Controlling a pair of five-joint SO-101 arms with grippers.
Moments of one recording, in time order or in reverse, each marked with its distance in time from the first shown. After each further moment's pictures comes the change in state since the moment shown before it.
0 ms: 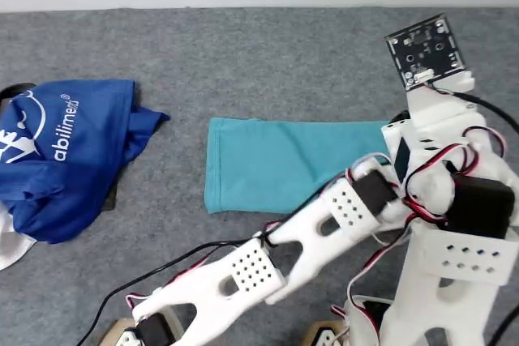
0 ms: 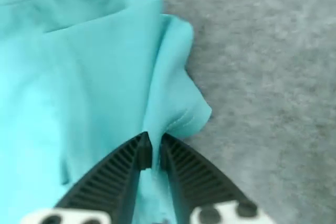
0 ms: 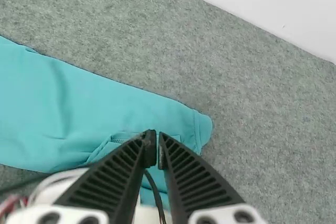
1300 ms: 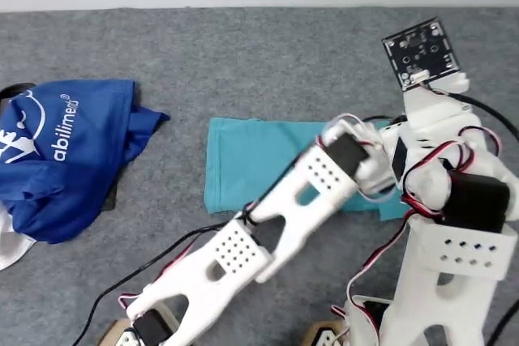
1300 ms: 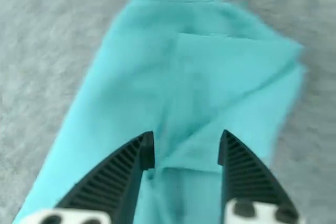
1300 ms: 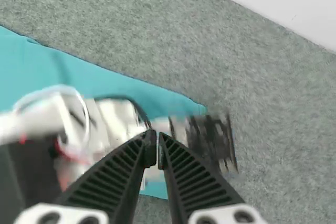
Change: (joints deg) left arm -6.6 -4.1 6.0 -8.2 6.8; right arm 0.0 0.0 2.8 -0.9 0.0
